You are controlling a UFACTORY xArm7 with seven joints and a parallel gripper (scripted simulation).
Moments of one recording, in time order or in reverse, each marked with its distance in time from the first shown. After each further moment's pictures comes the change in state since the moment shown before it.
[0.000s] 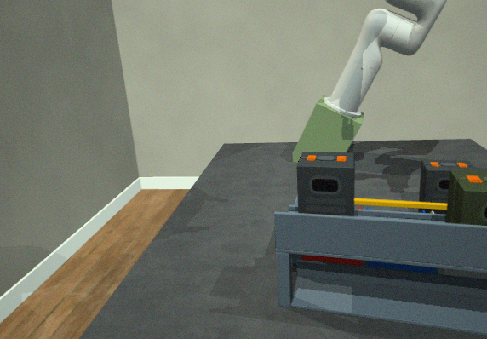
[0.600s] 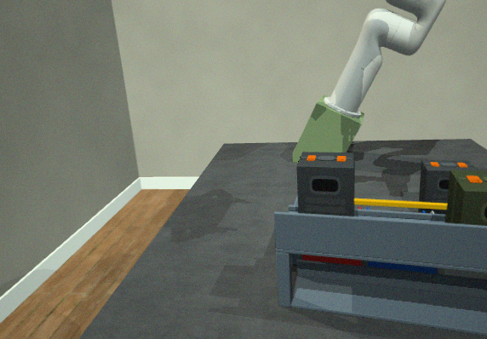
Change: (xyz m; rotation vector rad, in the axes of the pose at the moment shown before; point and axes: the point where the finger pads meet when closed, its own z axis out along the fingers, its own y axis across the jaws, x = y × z) arm 0.000 -0.001 0.056 0.014 0.003 0.001
